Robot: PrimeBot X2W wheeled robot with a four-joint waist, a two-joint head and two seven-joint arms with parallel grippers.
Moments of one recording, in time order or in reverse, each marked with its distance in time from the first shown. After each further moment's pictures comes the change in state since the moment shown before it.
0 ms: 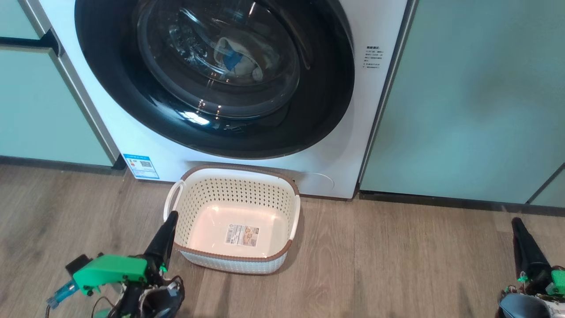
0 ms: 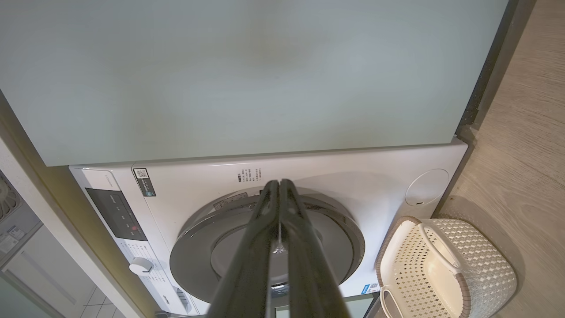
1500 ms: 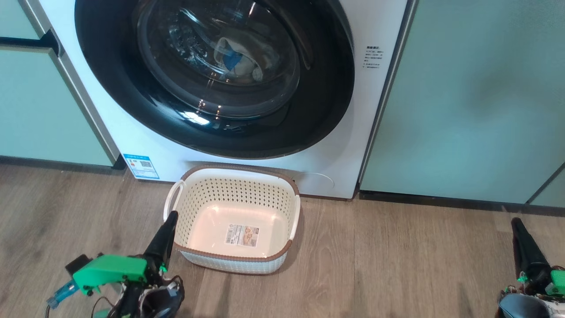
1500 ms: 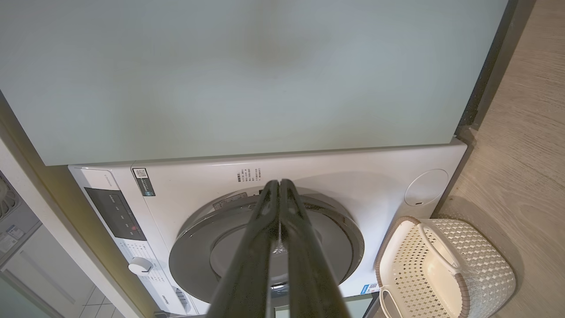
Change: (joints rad) left arm 0.000 -0.002 0.004 0.000 0.000 0.000 0.004; right arm 0.000 0.003 -0.003 0.000 -0.007 0.000 0.001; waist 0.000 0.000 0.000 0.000
